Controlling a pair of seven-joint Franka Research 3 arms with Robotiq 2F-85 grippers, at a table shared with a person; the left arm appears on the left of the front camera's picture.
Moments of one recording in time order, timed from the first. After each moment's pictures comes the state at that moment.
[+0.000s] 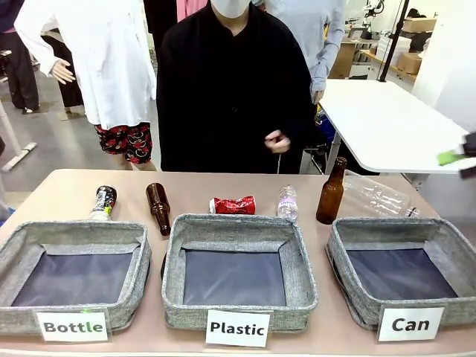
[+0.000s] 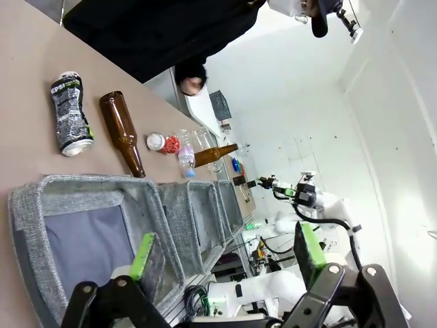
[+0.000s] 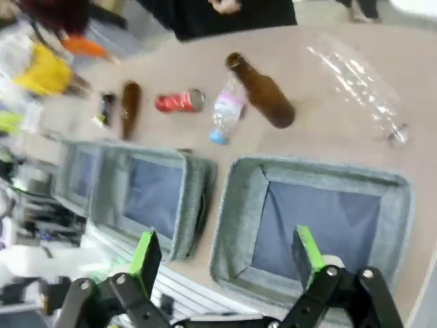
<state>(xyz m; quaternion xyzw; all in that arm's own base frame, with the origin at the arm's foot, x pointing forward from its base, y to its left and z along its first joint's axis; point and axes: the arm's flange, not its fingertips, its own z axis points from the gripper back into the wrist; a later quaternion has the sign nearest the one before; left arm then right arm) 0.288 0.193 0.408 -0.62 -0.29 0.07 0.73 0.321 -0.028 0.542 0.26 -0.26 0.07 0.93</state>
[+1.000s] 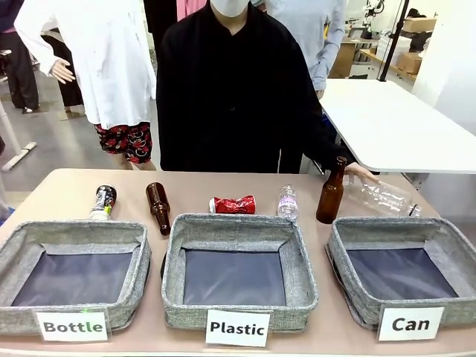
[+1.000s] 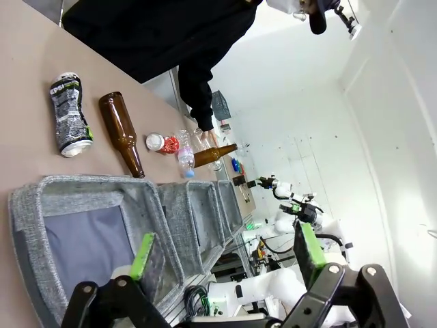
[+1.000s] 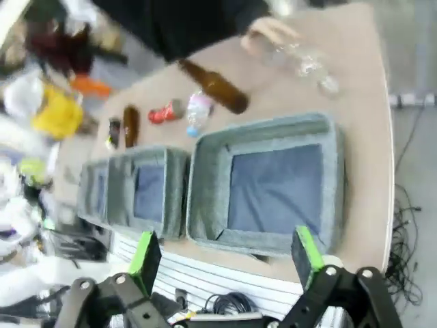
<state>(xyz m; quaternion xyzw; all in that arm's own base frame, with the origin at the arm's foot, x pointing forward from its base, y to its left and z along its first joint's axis) 0.287 0.194 0.410 -0.62 -0.30 0.07 0.73 0.208 -0.217 0.518 0.34 -0.30 -0.07 0.89</state>
